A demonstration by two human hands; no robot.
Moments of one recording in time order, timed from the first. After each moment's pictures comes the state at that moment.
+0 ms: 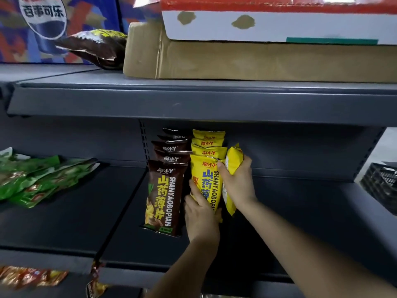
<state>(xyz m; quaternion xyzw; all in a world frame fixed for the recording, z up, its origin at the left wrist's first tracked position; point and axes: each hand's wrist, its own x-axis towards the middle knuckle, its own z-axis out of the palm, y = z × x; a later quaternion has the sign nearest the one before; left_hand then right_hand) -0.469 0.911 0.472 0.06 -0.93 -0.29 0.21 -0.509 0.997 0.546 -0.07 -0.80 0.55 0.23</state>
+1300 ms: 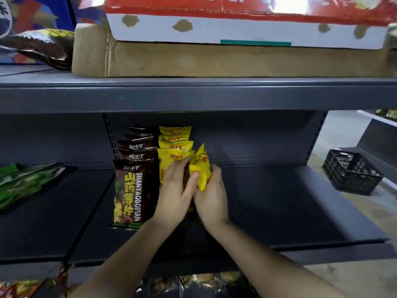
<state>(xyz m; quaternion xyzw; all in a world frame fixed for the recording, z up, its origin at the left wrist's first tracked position) -0.451 0.898 0.543 -0.25 -0.82 -0.46 0.25 -0.431 0.993 0.532 -0.05 -0.82 0.49 0.30</state>
